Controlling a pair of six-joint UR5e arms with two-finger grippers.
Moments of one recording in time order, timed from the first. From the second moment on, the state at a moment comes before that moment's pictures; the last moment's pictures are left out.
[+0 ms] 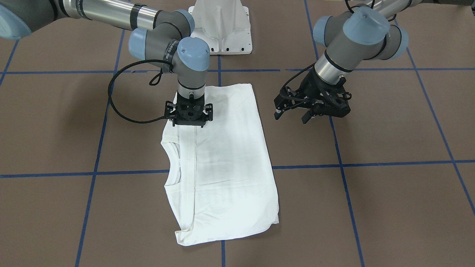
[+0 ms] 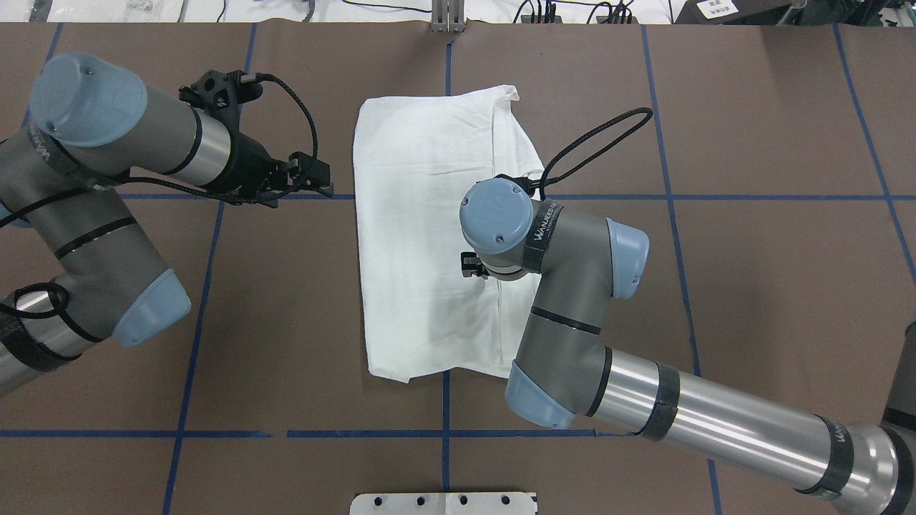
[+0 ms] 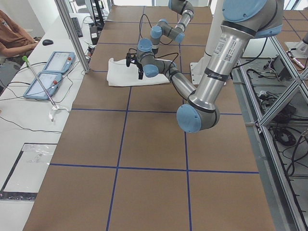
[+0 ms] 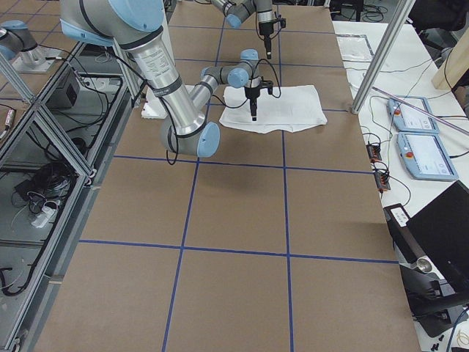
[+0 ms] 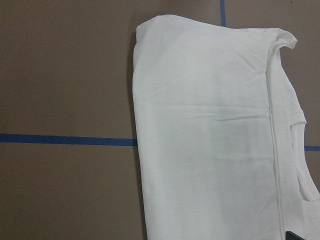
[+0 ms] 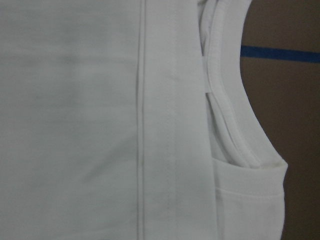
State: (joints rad) left arm -0.77 -2.01 -1.77 -2.02 -2.07 -1.24; right arm 0.47 -0.84 1.53 -1.67 1.70 1.17
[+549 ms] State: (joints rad) left arm -0.77 -2.01 -1.76 -2.02 -2.07 -1.24; right arm 0.47 -0.85 1.53 -1.70 1.71 1.17
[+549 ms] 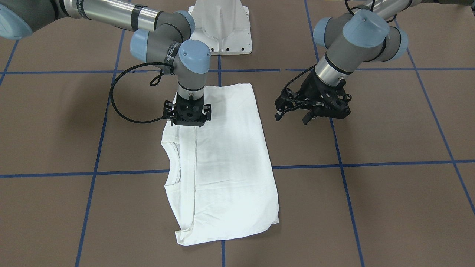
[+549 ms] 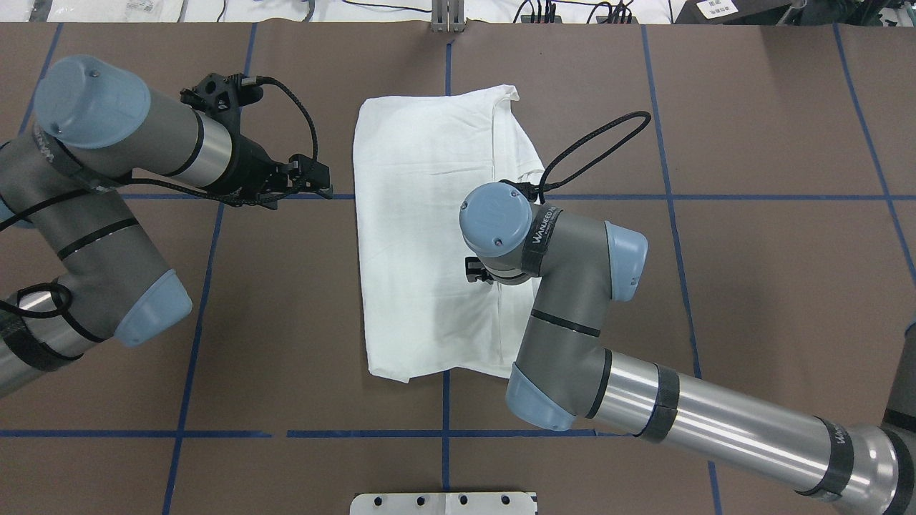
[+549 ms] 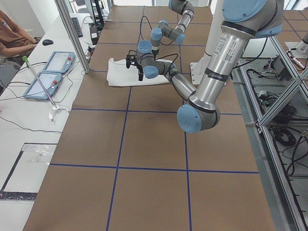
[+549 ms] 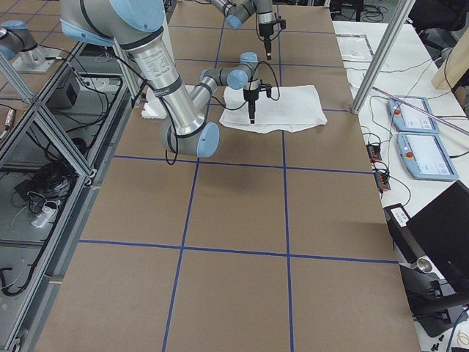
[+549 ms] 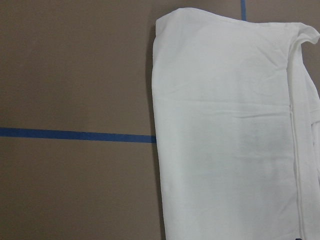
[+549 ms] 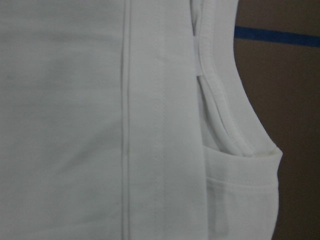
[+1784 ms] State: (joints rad) left arm -0.77 -2.02 -1.72 -2.06 -2.07 -1.24; right arm 0.47 -0.87 1.57 -1.77 1.71 1.15
